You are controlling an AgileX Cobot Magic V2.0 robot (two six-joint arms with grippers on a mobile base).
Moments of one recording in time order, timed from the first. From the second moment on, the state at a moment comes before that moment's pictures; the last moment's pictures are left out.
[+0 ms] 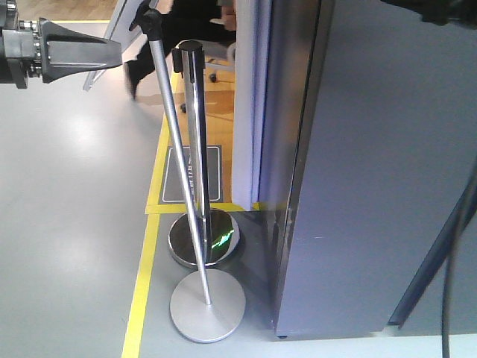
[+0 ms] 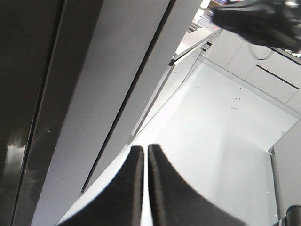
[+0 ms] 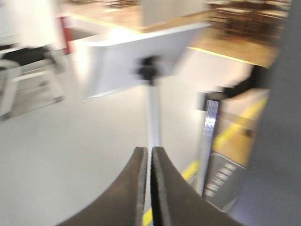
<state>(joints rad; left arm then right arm) 0.07 1.51 -1.42 1.78 -1.22 -2.14 -0.13 1.42 -1.54 1.17 1.01 -1.17</state>
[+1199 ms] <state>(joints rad) 0.03 0.61 -0.13 1.45 -0.83 -2.14 -0.13 0.27 -0.32 1.03 0.79 -1.11</state>
